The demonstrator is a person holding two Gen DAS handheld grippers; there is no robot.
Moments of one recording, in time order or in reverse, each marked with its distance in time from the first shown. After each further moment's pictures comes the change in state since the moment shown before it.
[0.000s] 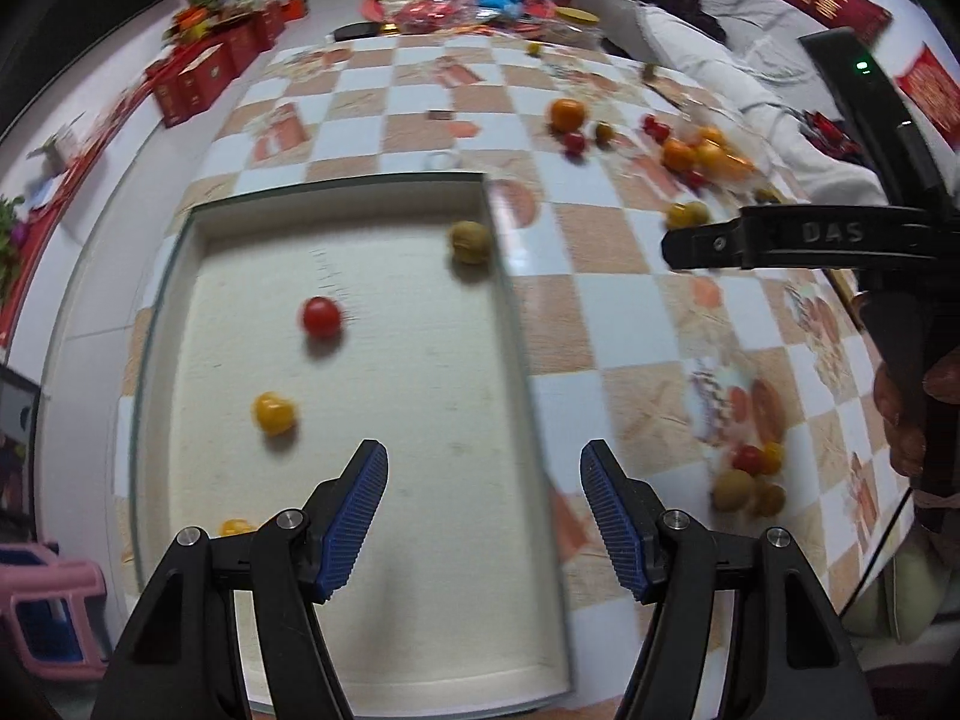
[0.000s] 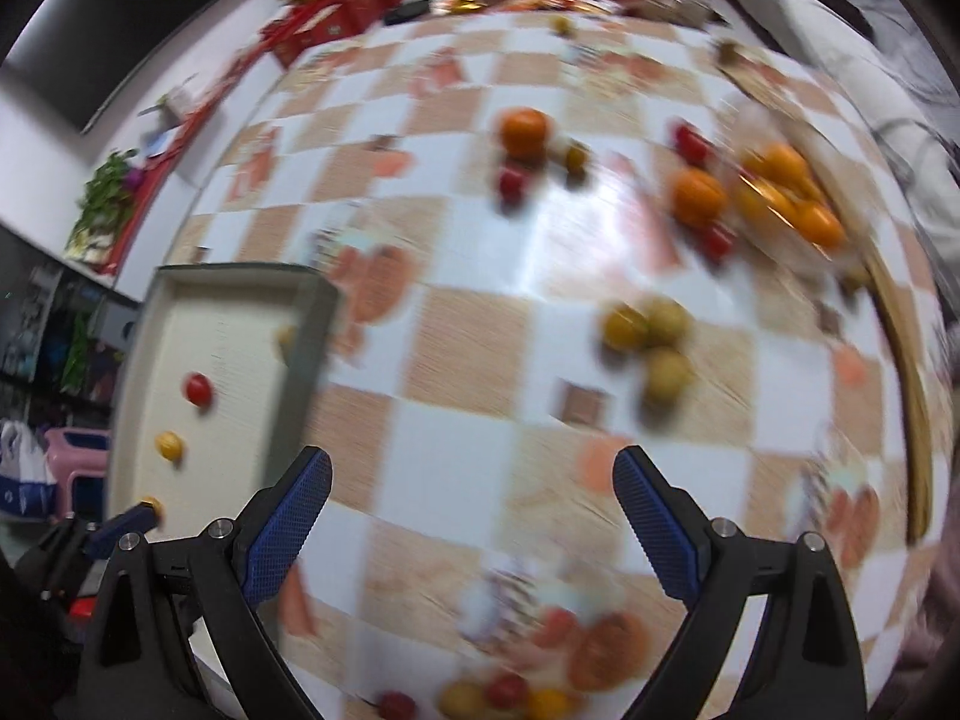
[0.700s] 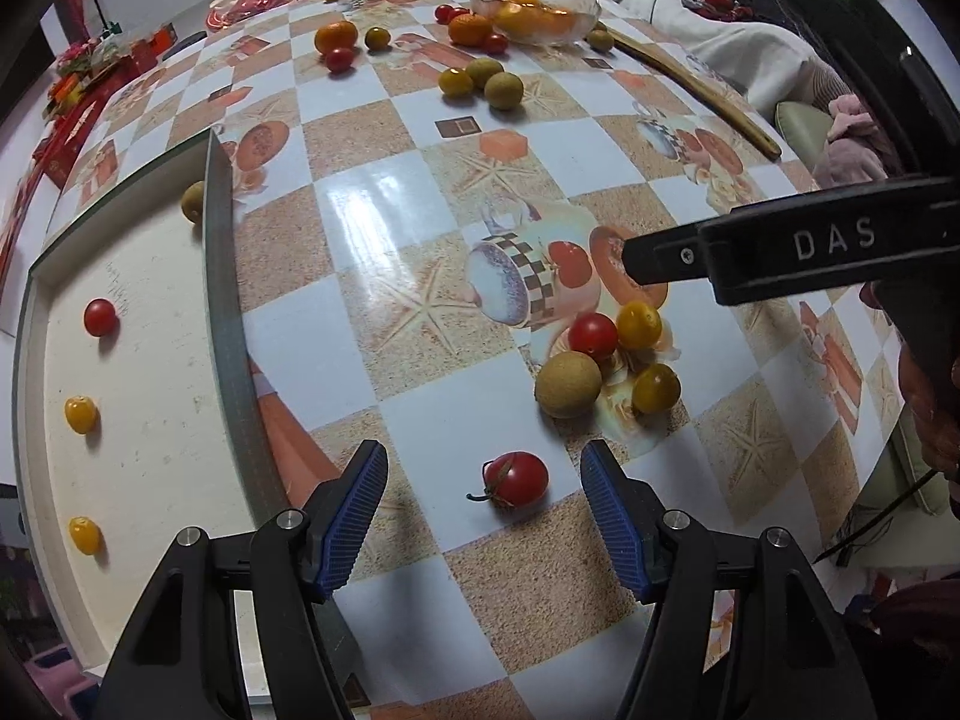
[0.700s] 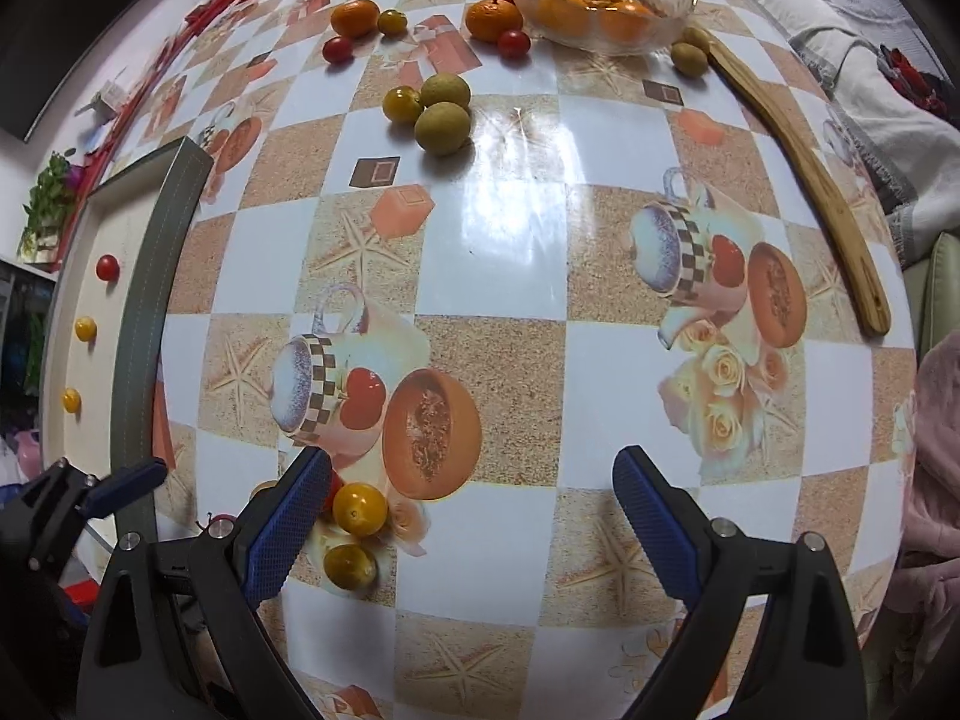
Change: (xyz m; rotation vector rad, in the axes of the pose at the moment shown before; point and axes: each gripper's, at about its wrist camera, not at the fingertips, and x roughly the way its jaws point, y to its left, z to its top) left arm 0.039 -0.110 -0.042 0.263 0.121 -0.066; right arm -0.015 -0.072 -0.100 0.102 0.095 -0.087
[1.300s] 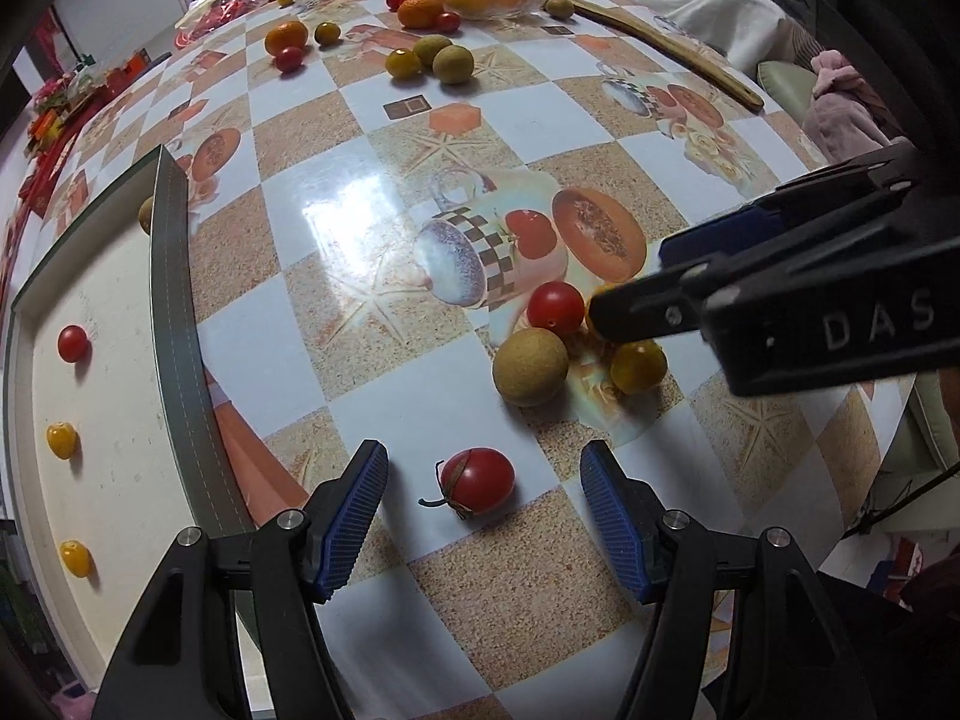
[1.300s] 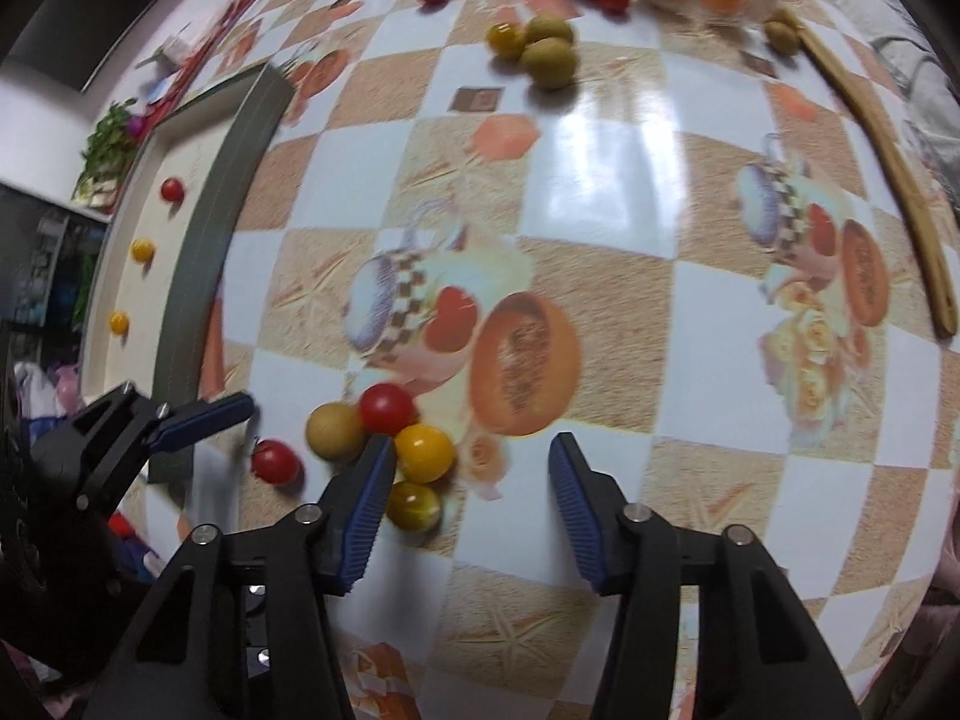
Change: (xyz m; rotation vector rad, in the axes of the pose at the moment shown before) left arm 0.016 -0.018 -0.003 0.088 0.020 0.017; right arm 0.010 0.020 -0.023 -0.119 0.083 0.145
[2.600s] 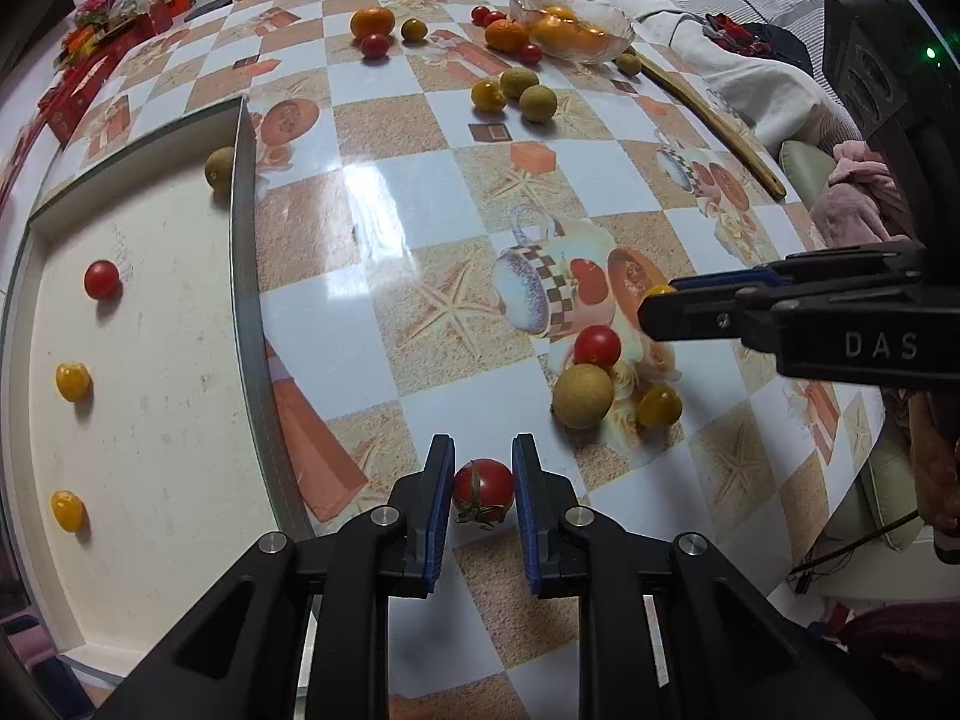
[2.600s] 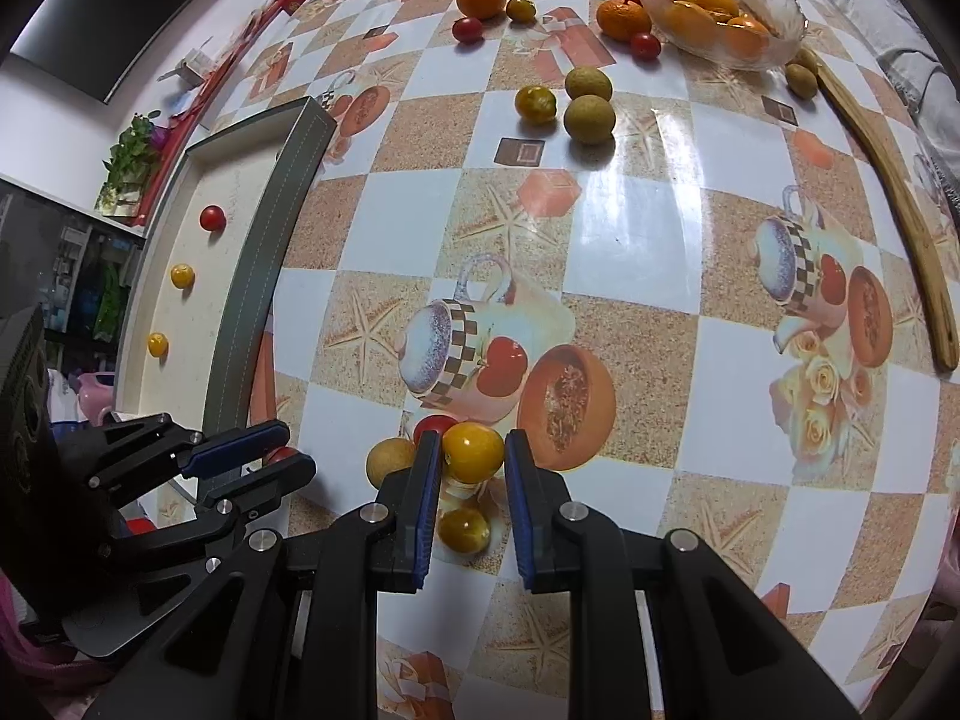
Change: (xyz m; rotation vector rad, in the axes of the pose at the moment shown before) left arm -0.021 0.043 -0.001 -0.183 -0.017 -0.086; right arm -0.016 0.010 0.014 -0.005 -0.047 0.042
